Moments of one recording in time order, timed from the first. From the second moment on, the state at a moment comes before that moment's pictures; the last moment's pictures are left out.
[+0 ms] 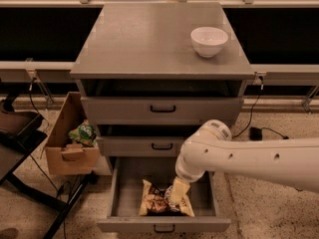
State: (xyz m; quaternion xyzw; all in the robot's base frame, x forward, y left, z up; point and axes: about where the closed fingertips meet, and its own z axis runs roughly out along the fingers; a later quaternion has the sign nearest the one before) arm 0.492 -0.080 0.559 -0.57 0.81 0.00 0.14
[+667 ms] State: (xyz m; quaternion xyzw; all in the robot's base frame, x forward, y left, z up) arm 0.528 -0.075 0.509 -0.58 0.80 0.02 0.14
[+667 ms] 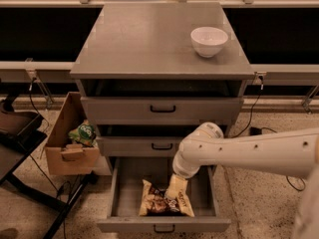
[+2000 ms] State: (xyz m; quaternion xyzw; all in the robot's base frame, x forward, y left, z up) arm 0.591 -0.113 0.353 -0.55 0.82 0.07 0.14
